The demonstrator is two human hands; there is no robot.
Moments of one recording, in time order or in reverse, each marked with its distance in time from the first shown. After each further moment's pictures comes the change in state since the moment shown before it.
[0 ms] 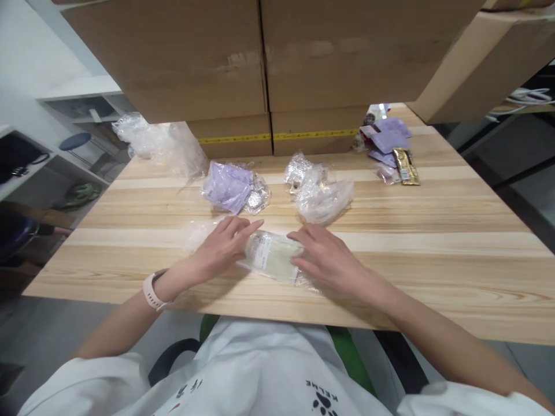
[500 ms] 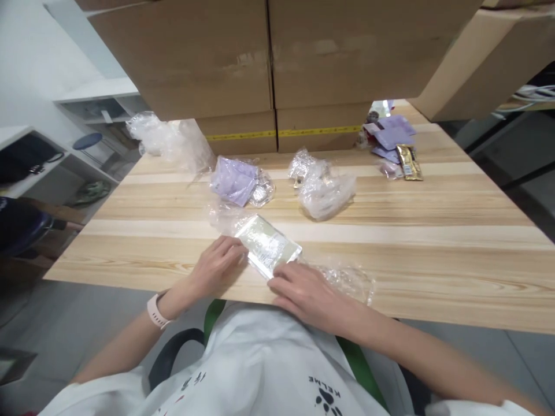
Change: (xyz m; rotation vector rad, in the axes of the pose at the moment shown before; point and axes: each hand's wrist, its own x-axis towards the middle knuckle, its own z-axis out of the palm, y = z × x) left_hand -0.059 0.023 0.015 0.050 0.108 -0.075; right_hand -0.038 -0.054 0.046 0.052 -0.113 -0.282
